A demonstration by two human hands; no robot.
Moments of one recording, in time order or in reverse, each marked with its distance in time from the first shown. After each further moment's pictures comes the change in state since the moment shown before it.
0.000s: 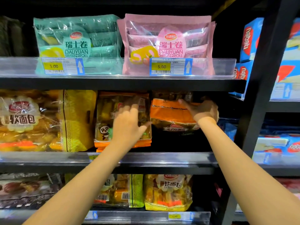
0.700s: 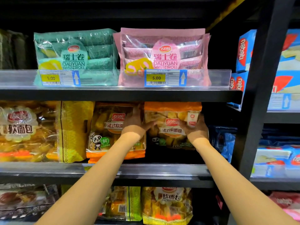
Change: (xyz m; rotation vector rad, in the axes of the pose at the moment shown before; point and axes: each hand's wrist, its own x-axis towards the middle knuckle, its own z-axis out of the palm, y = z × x) left_hand 0.053 0.019 0.030 -0.295 -0.287 -0.202; right_hand -0.001 0.033 0.030 0.283 -0.105 -0.096
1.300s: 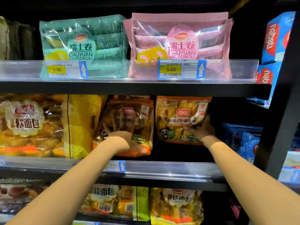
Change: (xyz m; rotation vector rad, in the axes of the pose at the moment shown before) left_hand -0.012 -0.071 -0.020 0.587 -0.545 -0.133; right_hand 0.029 0.025 0.029 -0.055 -0.137 0.072
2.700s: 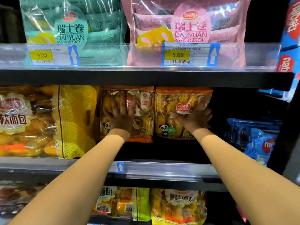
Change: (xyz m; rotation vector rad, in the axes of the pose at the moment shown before) left_hand 0.076 -0.002 0.016 0.125 0.774 -0.067; right_hand -0.015 -0.045 0.033 -0.292 0.137 0.066
